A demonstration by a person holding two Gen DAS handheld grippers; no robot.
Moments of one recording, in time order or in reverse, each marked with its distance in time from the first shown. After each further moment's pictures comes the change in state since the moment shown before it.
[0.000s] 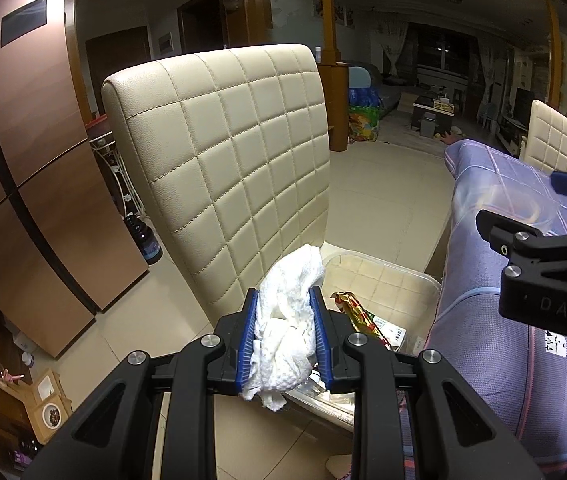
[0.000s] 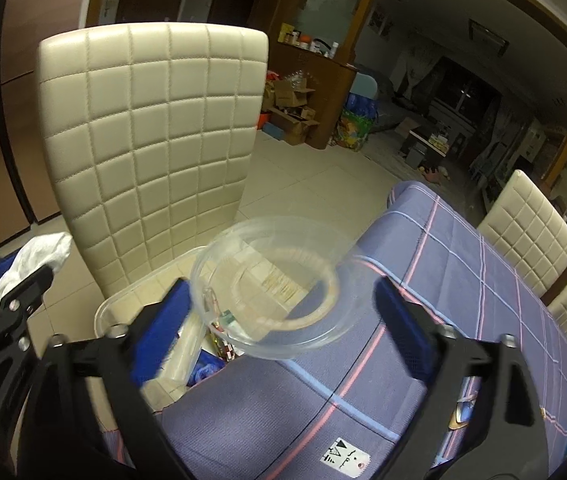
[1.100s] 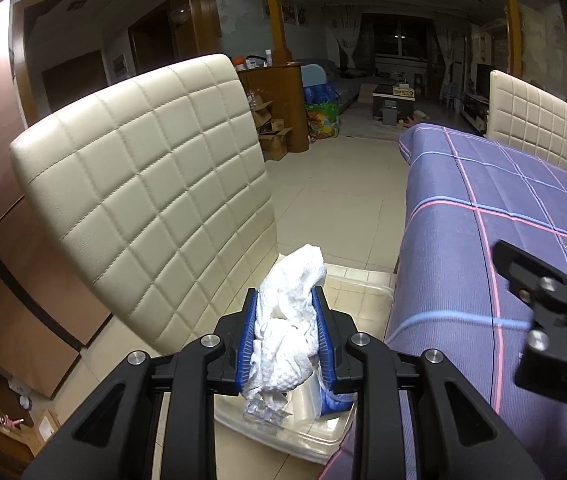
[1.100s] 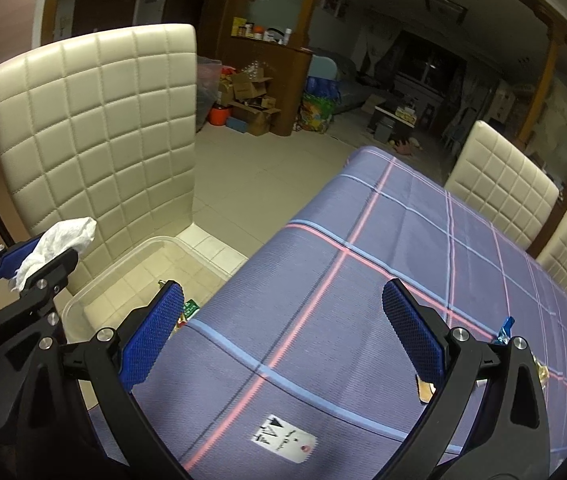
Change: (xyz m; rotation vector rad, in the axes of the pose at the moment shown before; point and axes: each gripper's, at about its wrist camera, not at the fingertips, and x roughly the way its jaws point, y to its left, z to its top) left arm 0.031 -0.077 0.027 0.136 -0.014 -0.085; right arm 0.005 -0.067 -0.034 0.149 0.029 -0.068
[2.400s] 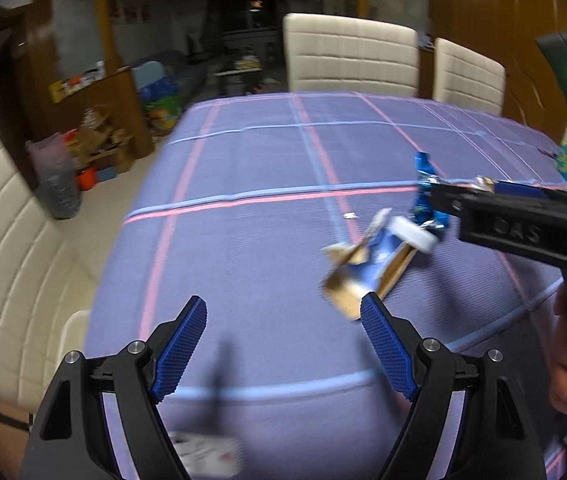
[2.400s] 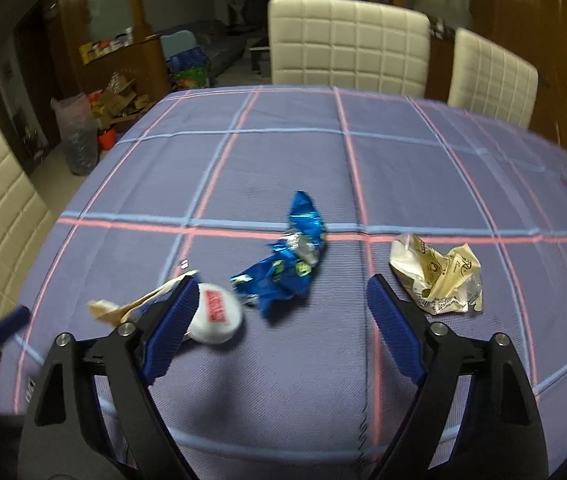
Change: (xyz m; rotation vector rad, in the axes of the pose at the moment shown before) left arm -0.017 -0.248 0.008 0.331 0.071 -0.444; right arm 0.028 -0.266 -0.102 0.523 0.157 -0.136
